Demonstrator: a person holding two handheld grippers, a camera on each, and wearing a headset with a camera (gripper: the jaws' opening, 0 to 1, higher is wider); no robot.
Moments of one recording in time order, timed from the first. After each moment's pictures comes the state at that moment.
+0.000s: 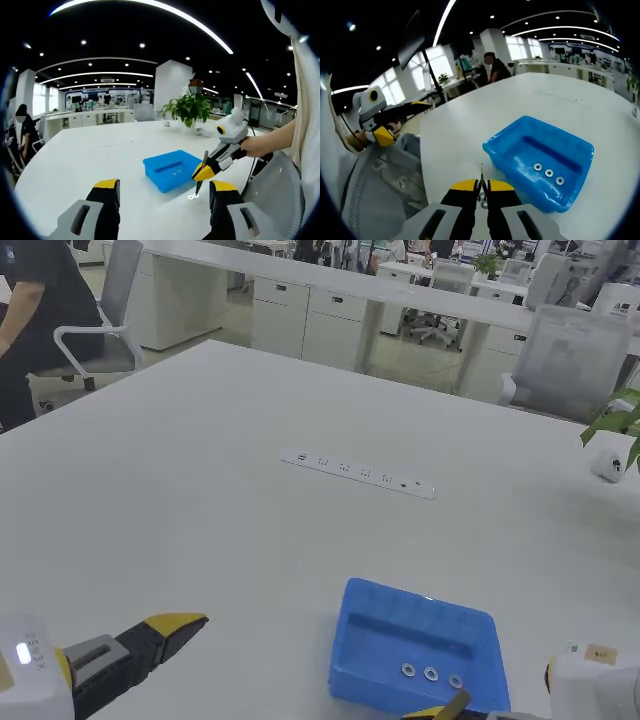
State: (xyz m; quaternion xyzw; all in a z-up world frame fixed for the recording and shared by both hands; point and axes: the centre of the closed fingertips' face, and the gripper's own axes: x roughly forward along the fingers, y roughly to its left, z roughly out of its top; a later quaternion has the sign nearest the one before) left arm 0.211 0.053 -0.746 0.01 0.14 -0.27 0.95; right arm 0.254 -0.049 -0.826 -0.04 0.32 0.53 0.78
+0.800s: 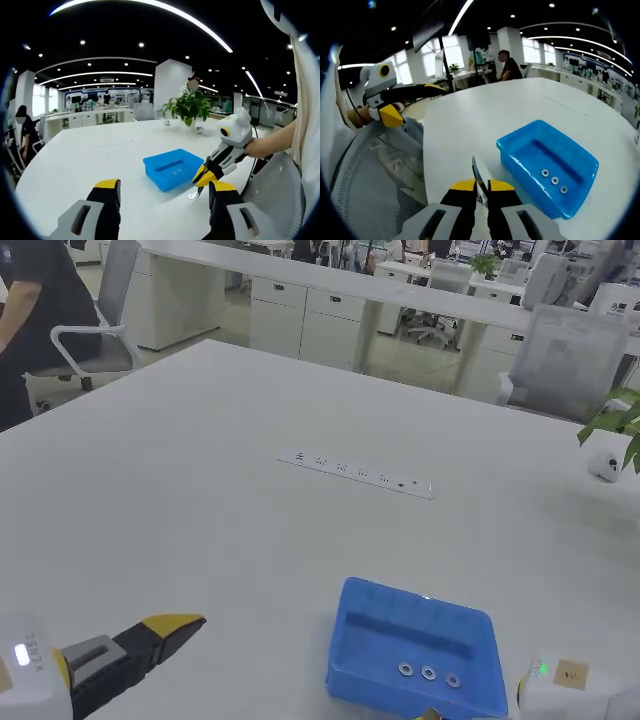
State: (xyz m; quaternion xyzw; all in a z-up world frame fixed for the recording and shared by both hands) left arm 0.209 0.054 -0.747 0.02 0.14 -0.27 0.95; right arm 0.233 -0.037 -0.831 -0.13 0.28 0.56 0.76
